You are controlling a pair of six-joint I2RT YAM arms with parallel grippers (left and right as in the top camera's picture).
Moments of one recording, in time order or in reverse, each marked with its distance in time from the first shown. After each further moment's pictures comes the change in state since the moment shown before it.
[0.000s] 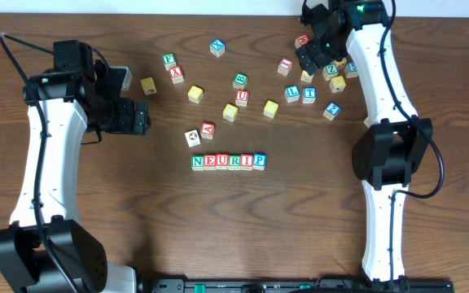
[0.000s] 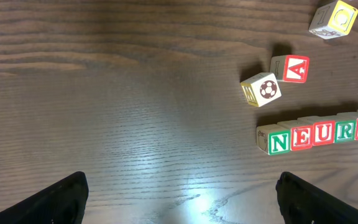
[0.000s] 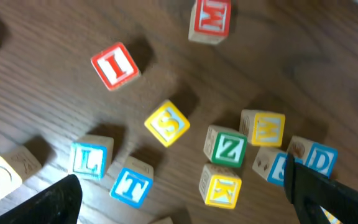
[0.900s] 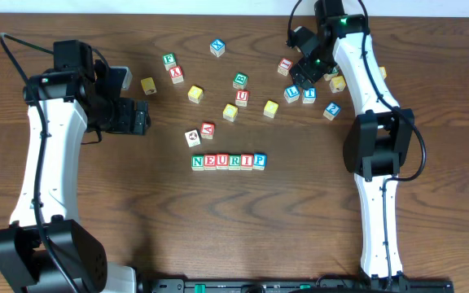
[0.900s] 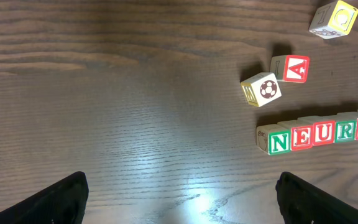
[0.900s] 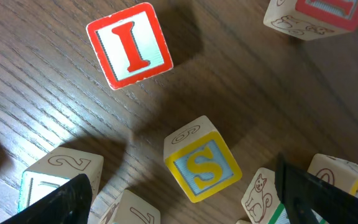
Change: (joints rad) left arm 0.000 0.000 0.000 0.000 0.000 0.000; right arm 0.000 0.157 0.006 0.029 -0.058 -0.182
